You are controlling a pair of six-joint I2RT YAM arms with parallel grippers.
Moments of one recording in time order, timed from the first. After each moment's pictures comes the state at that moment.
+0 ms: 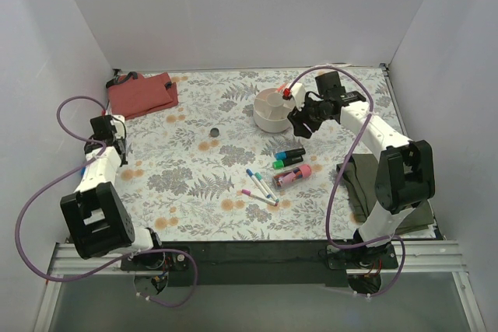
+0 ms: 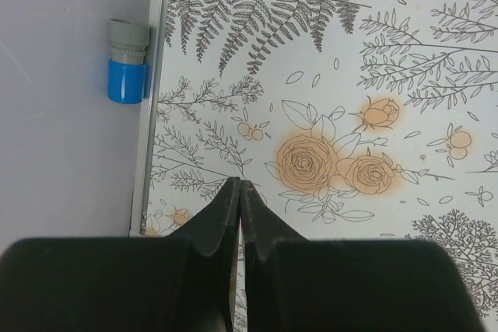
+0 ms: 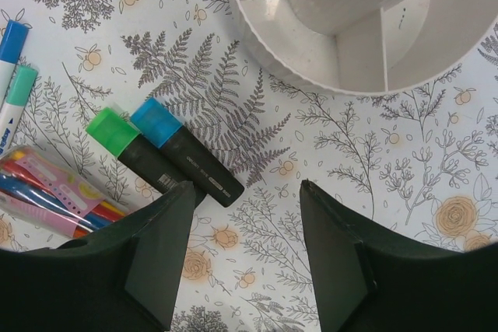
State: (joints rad) left arm 0.34 1.38 0.86 -0.40 -0.23 0.30; right arm 0.32 1.70 1.35 -0.62 -0.45 -0.64
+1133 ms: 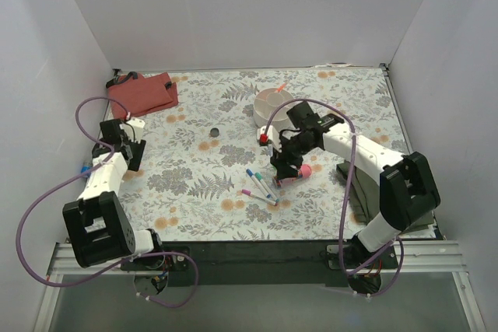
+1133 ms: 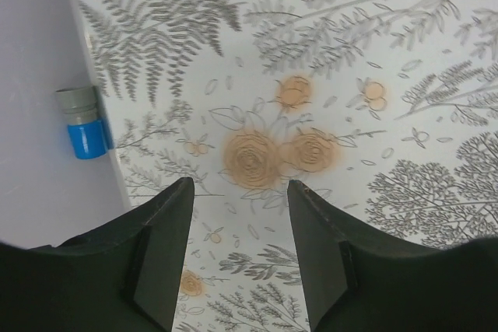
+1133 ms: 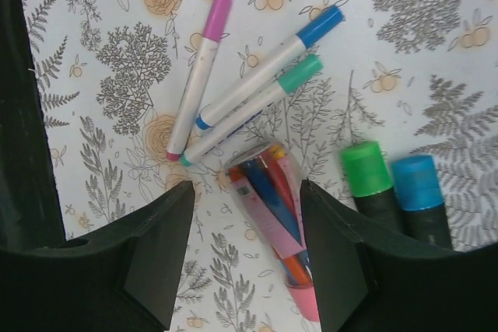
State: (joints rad) left arm 0.29 1.31 0.80 -0.40 -0.09 0.52; right arm 0.57 1.59 1.18 -0.76 -0.63 -0.80
